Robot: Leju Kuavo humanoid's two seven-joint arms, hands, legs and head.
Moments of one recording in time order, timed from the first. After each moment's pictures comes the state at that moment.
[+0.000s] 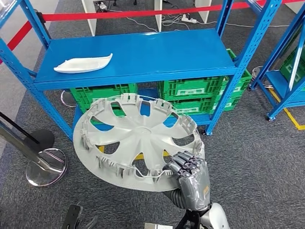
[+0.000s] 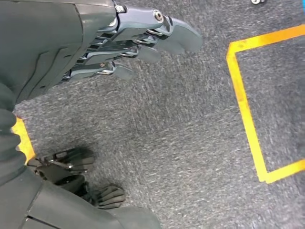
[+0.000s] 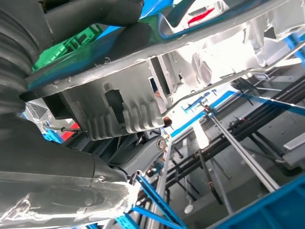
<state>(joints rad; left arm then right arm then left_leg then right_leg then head) -0.12 -0.13 0.67 -0.29 -0.53 -0.06 -0.70 0.13 0.03 0.59 -1.79 1.23 -0.69 -0.21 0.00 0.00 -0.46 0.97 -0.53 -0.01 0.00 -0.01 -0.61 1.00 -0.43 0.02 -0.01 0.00</state>
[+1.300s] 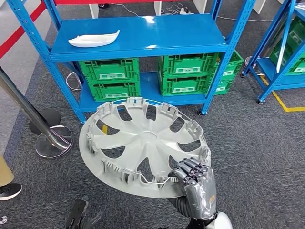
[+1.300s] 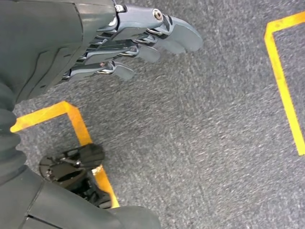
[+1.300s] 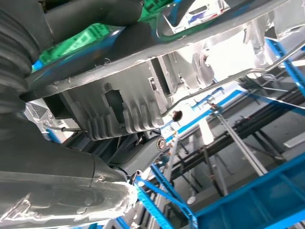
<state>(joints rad) -0.16 -0.15 0.65 -0.28 -0.58 -0.07 -0.68 0.20 0.02 0.56 -1.84 1.27 -0.69 -0.20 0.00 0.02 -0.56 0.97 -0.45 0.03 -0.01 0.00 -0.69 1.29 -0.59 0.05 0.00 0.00</state>
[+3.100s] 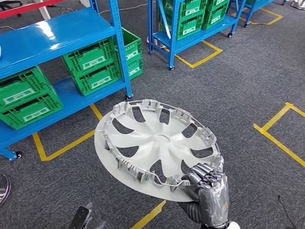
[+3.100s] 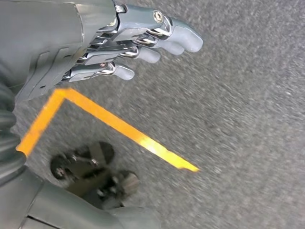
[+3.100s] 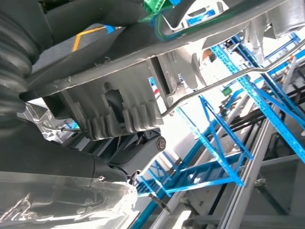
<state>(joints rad) -0.11 -0.13 0.64 -0.28 -0.64 -0.09 -0.70 0.30 0.02 0.51 -1.91 1.26 -0.69 -0.19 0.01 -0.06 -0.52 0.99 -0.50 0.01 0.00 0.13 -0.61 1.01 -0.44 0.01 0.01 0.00</state>
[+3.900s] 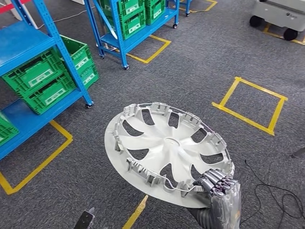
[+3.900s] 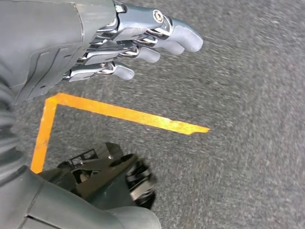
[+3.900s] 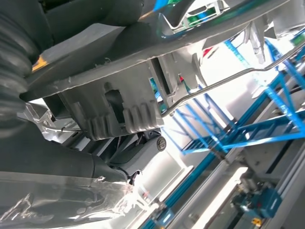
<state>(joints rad) -0.09 -0.13 0.63 -0.27 -0.69 -0.07 -0.70 0.38 0.01 0.46 -1.97 1.24 -0.69 -0.22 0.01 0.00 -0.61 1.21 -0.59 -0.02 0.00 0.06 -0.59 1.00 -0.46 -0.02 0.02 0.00</state>
